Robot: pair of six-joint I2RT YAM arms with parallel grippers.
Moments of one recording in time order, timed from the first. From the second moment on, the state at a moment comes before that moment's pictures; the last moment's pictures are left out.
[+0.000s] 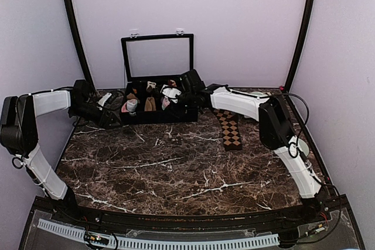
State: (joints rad) left arm 0.01 1.64 1.13 -0.64 0.70 0.47; right arm 0.77 2.51 2.24 -0.34 -0.15 -0.57
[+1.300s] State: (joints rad) left arm -0.27 2.30 1.94 -0.50 0.77 0.17; right arm 0.66 2.51 2.17 -0.25 -0.71 -0.15
